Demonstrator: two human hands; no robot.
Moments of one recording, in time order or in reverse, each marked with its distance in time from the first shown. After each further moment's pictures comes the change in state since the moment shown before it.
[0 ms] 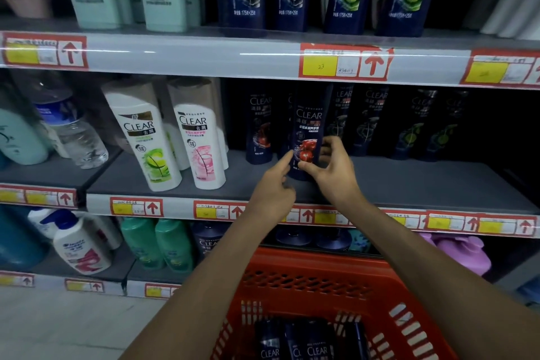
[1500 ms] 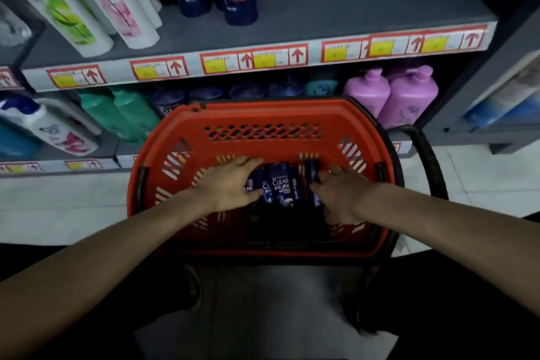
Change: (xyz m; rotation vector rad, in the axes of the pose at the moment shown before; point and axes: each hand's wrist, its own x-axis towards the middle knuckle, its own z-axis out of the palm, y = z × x) left_hand -0.172 -0.110 0.072 1.104 -0.545 -0.025; right_hand -0.259 0.074 -0.109 -1.205 -1.282 0.074
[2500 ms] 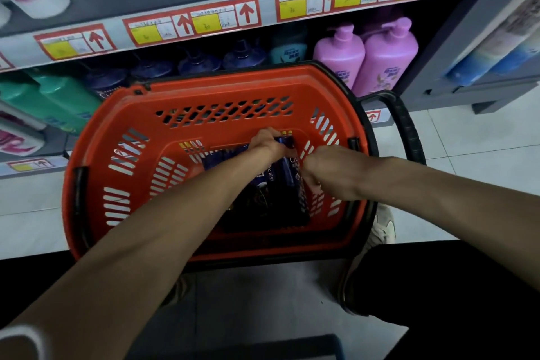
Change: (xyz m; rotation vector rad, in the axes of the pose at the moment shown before) left_hand 0.149 0.111 0.053 -0.894 -0.090 -0.515; right_hand -0.004 0.044 0.020 0.244 0.157 -0.136
